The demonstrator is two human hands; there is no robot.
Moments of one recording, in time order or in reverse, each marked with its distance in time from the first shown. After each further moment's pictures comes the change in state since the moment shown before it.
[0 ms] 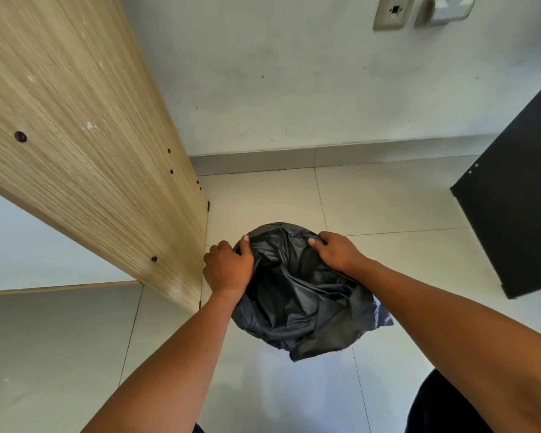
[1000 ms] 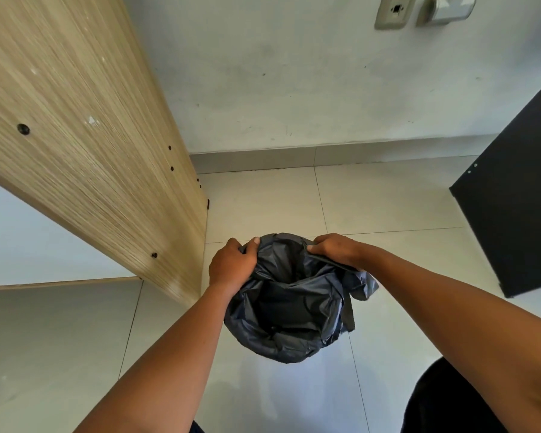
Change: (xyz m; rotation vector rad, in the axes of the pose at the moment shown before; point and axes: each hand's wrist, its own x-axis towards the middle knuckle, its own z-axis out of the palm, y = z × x) left_hand 0.002 -0.002 -0.006 -0.130 -0.259 0.061; right_hand -0.010 -0.010 -0.021 0.178 -0.302 0.076
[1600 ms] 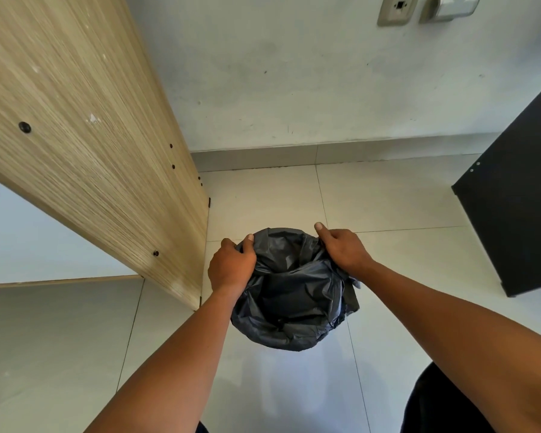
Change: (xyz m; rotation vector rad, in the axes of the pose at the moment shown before) left_hand -0.006 0.001 0.004 -0.033 0.128 -0.099; right_hand -0.006 0.007 0.018 0.107 0.408 -0.052
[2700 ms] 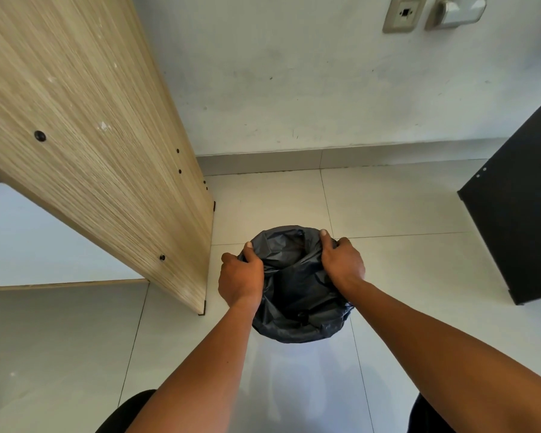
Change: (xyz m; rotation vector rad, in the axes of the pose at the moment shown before) left_hand -0.020 0.010 0.013 -0.084 0.126 -0.227; right_hand -0.006 -0.006 0.034 -0.096 0.267 0.228
